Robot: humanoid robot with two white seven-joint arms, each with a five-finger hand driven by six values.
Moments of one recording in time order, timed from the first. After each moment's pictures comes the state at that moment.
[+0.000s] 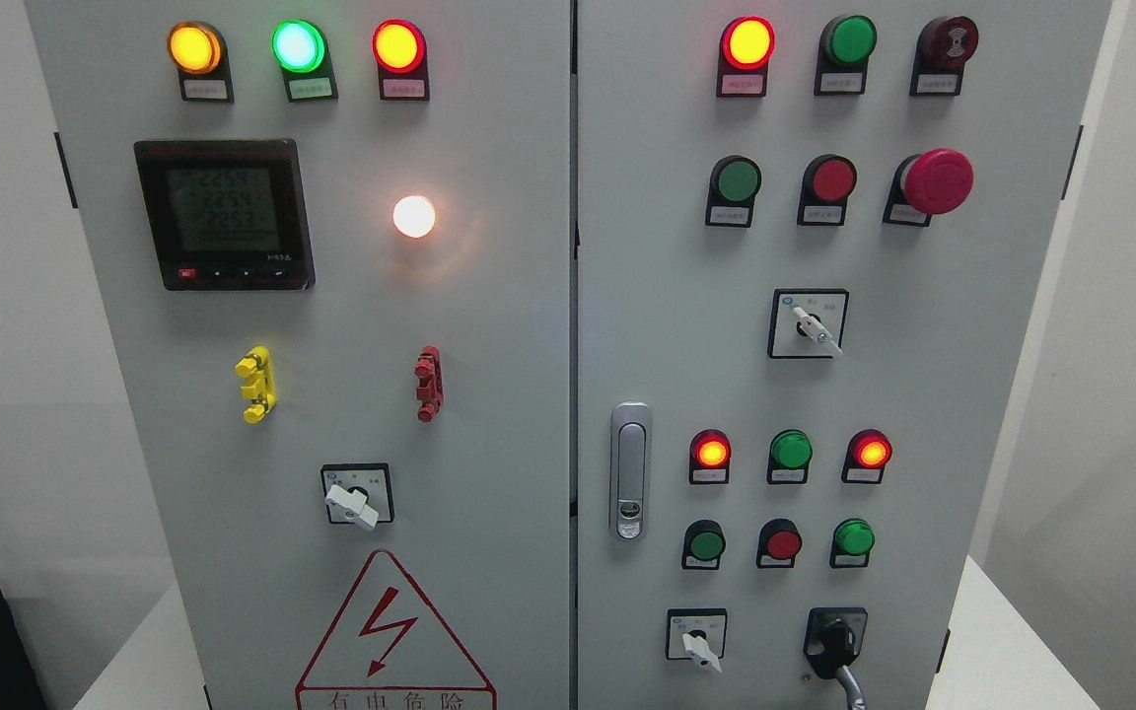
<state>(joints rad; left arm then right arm) 0.03 -0.08 -0.01 -0.09 0.03 -0.03 -0.03 0.04 0.05 0.15 -1.70 -0.05 -0.22 -0.19</state>
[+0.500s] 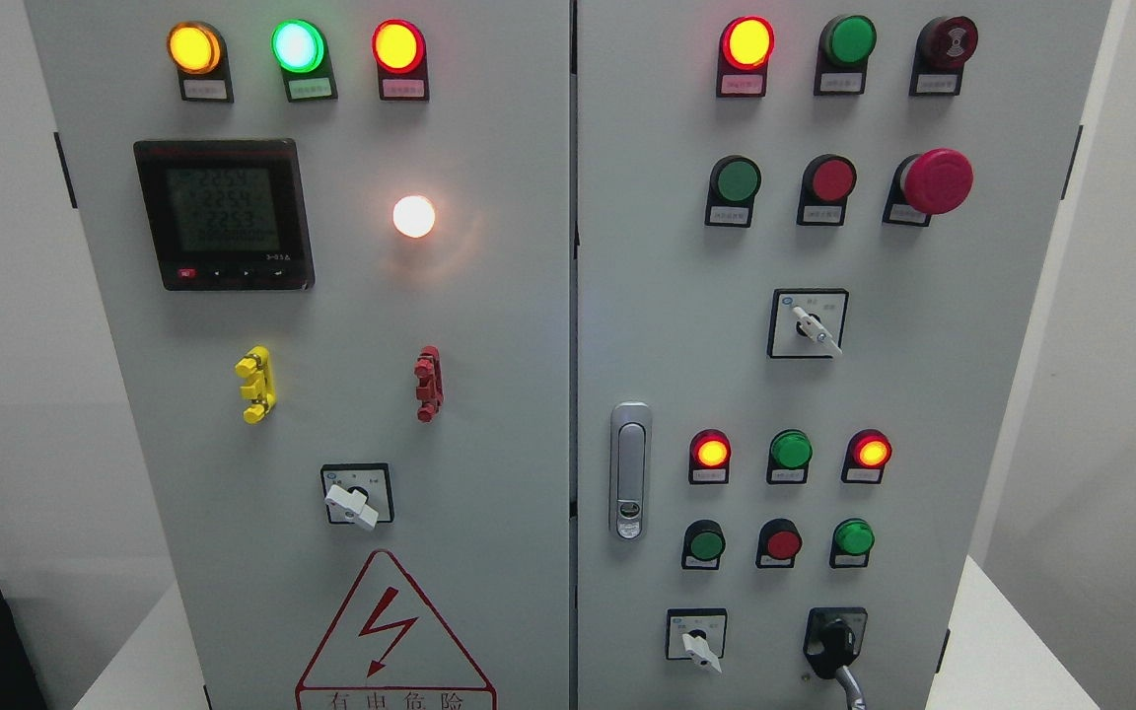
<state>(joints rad) 0.03 -0.08 -0.01 -0.09 0.03 -0.03 -0.03 0.04 0.05 0.15 -1.70 -0.06 -0.22 -0.19</state>
